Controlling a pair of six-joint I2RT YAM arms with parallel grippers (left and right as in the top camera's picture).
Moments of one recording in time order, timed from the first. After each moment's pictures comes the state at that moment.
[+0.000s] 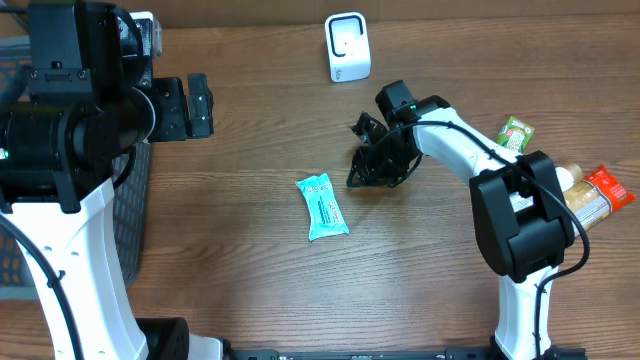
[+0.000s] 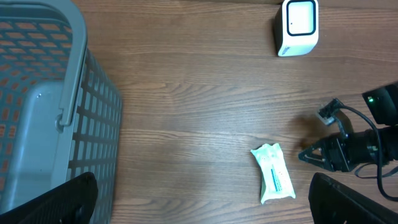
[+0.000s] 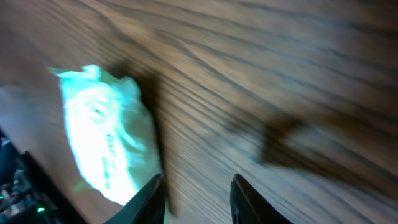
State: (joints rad) left arm -0.03 1.62 2.39 -1.68 -0.02 -0.10; right arm 0.40 2.15 1.54 -0.88 -0.59 0.10
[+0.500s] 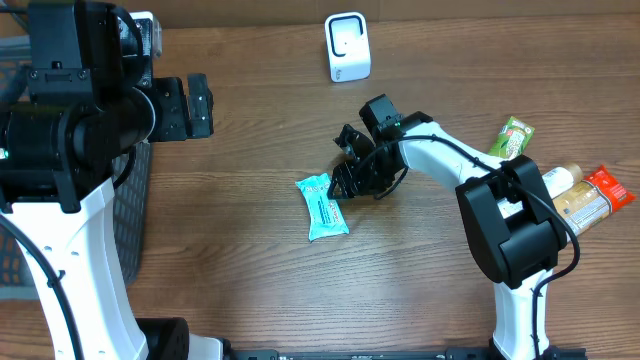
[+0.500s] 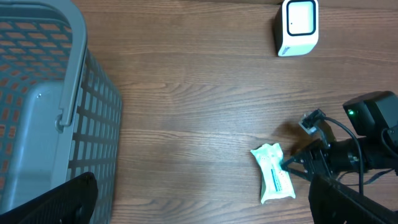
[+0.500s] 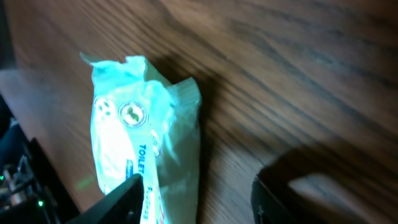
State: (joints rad) left arm -0.03 1.62 2.39 -1.68 -0.02 -0.10; right arm 0.47 2.15 1.45 -0.73 -0.65 0.10
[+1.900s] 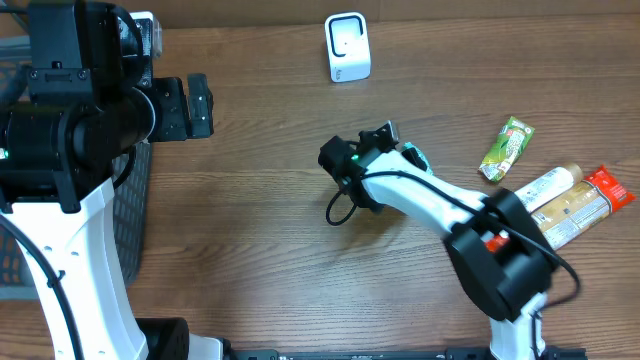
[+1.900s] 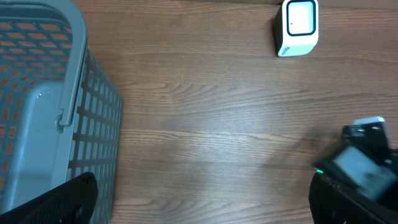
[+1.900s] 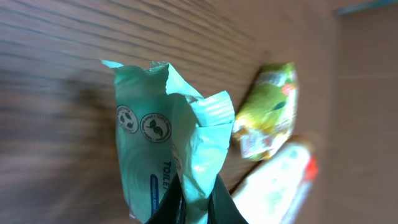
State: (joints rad) left arm -0.03 1.62 2.39 -1.68 -0.02 -0.10; right arm 0.72 2.05 1.43 -1.09 0.91 0.45
